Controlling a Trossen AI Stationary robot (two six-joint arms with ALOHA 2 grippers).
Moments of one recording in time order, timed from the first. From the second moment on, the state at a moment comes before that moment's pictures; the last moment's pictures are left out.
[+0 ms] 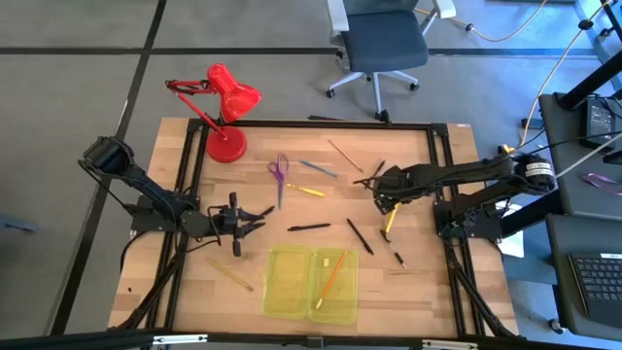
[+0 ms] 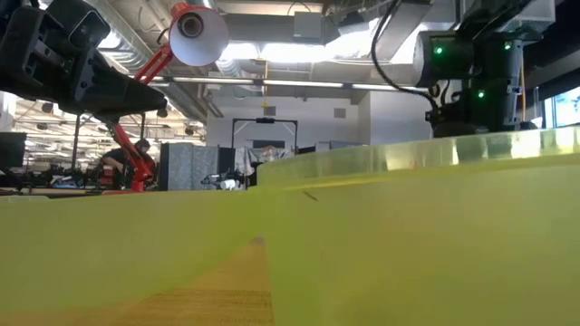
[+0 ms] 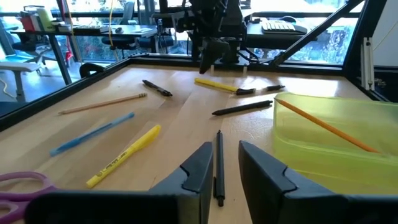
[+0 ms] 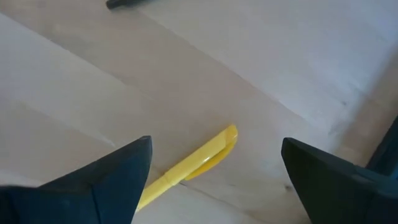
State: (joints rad) left arm -0.56 1.19 0.07 0.94 -0.76 -0.17; right arm -0.09 1.36 0.75 -0.94 0.27 0.94
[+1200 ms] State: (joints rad) left arm -0.56 1.19 0.07 0.94 -0.76 -0.17; right arm -0.04 1.44 0.75 -0.88 0.10 1.10
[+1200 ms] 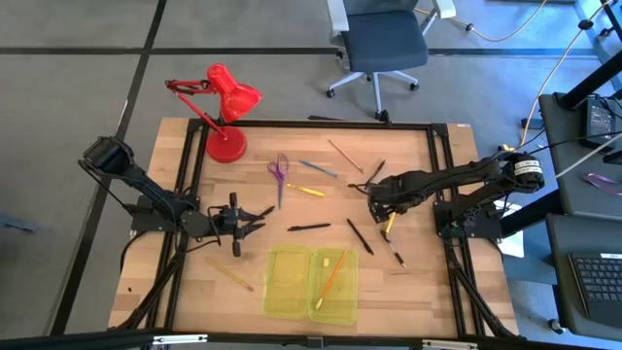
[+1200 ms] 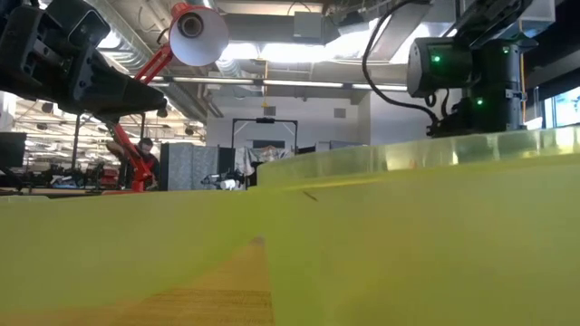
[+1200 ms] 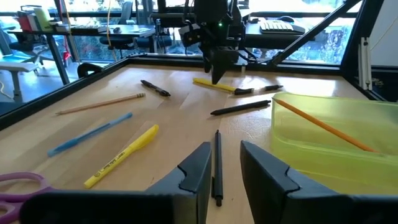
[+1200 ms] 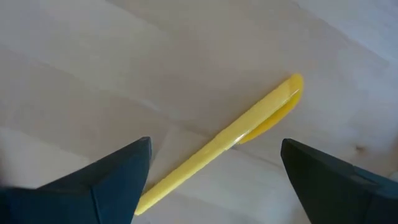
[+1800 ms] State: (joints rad) left arm -0.57 1.19 0.07 0.94 -0.76 -0.17; right arm -0.04 1.54 0.75 -0.88 0.19 1.35
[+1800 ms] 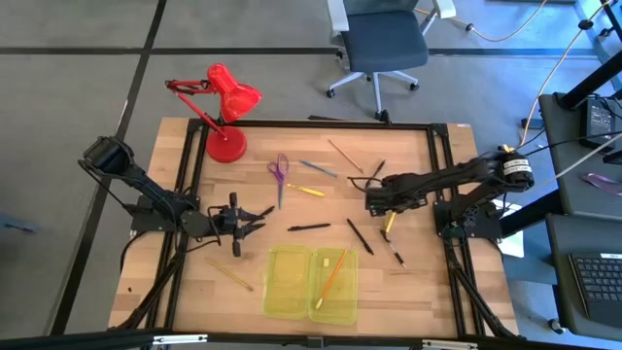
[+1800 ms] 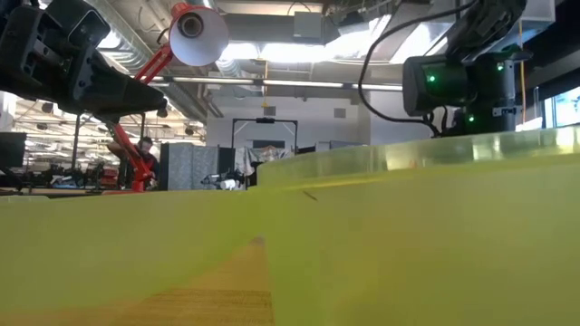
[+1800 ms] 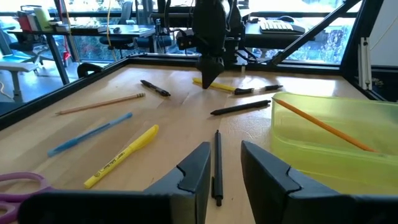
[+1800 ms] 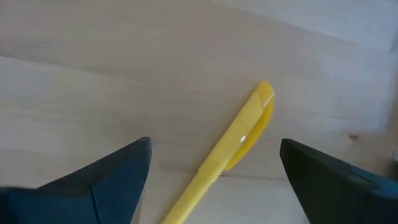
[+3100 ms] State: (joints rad) left arm -0.57 1.19 0.07 0.94 -0.68 -0.17; right arm -0.07 1.57 0.75 -0.76 0.15 1.23
